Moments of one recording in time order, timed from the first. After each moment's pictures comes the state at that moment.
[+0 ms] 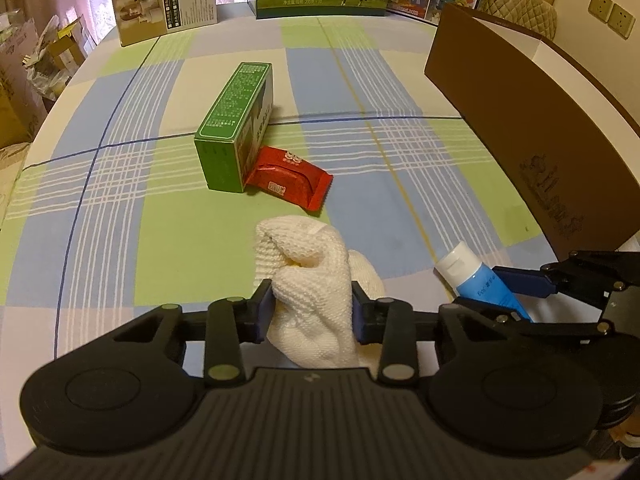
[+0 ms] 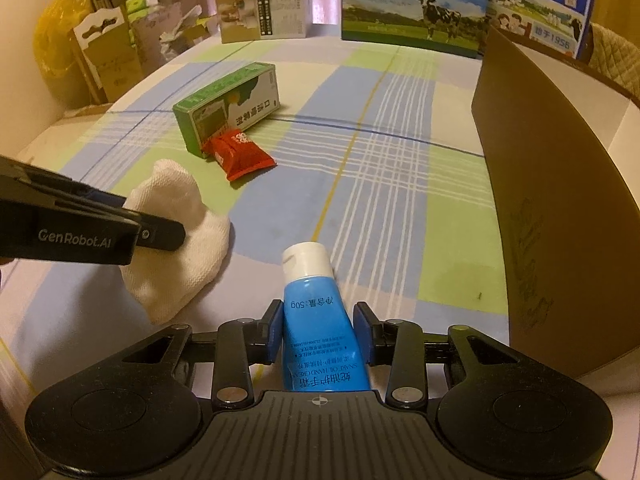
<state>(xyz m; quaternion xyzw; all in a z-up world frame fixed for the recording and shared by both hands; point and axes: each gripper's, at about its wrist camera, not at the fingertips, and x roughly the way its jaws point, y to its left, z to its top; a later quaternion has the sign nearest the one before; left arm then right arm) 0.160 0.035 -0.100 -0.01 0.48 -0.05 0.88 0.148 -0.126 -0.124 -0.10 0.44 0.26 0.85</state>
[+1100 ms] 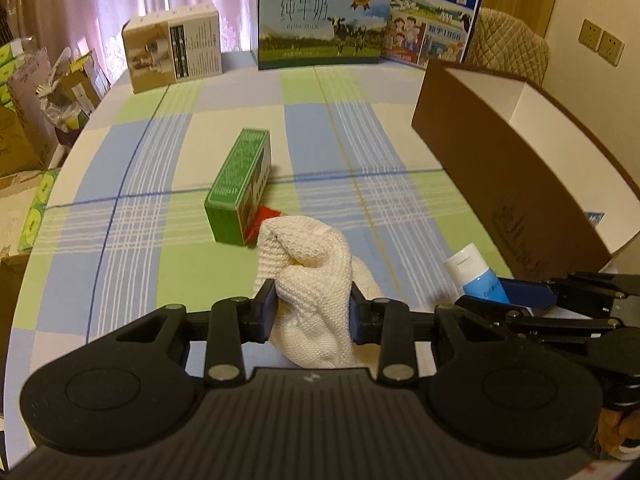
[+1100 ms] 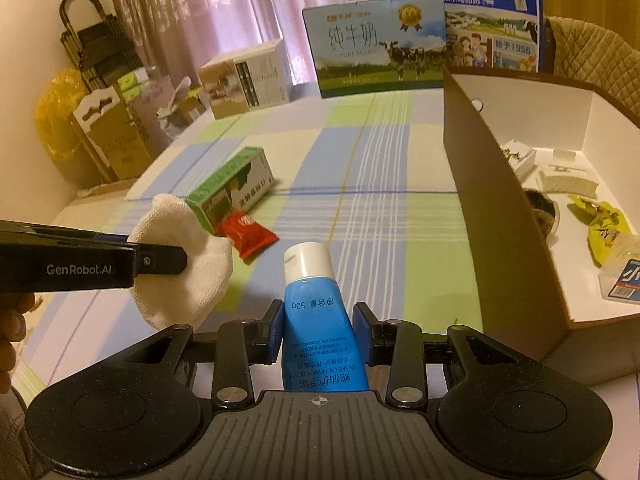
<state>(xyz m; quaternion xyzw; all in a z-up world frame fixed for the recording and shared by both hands) 0.148 0.025 -0.048 -0.01 0.43 -0.04 0.90 0.143 -0.156 -0.069 0.00 0.40 0.27 0.88</state>
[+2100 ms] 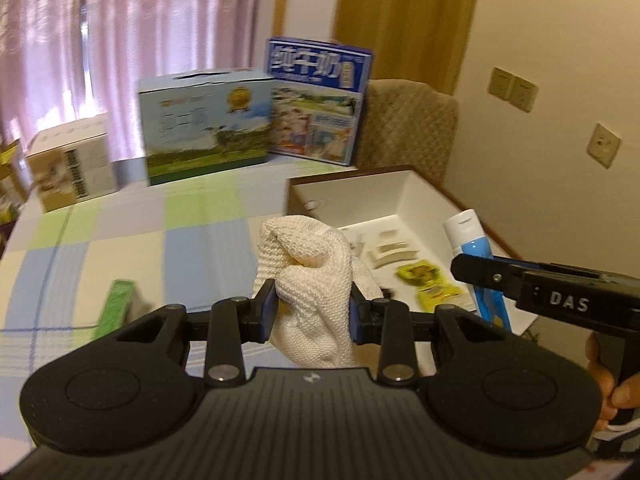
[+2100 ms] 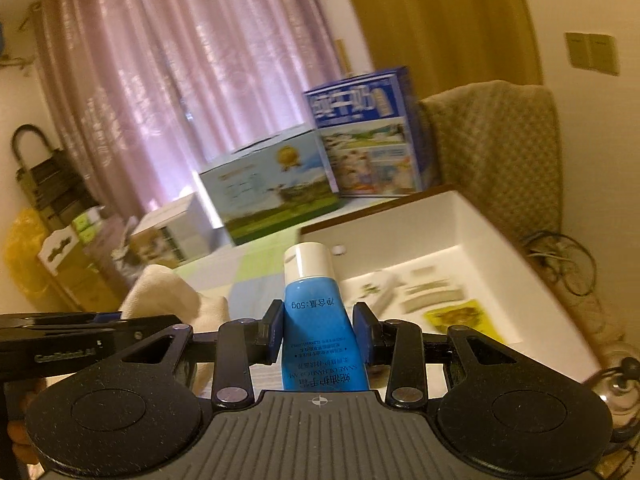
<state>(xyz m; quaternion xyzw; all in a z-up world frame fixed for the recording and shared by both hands) 0.183 -0.092 0.049 -0.01 0.33 -0.15 0.93 0.185 -0.313 0.042 0.12 0.30 0.17 0.93</state>
